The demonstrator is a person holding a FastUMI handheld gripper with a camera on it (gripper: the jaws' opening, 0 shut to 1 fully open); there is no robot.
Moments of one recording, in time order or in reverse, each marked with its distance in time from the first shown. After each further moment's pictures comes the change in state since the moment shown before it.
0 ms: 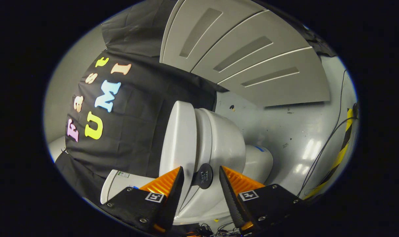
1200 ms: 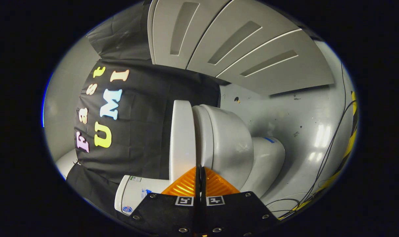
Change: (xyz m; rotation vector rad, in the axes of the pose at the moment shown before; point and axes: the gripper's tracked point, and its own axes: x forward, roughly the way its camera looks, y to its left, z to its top) arm 0.009 0.008 0.008 0.119 0.040 0.111
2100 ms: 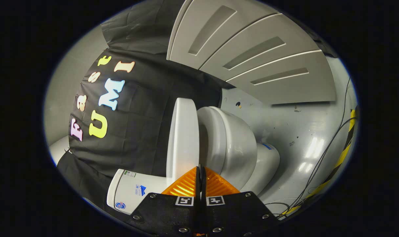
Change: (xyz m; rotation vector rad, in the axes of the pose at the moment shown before) arm -0.009 0.030 0.004 -0.132 0.001 -0.042
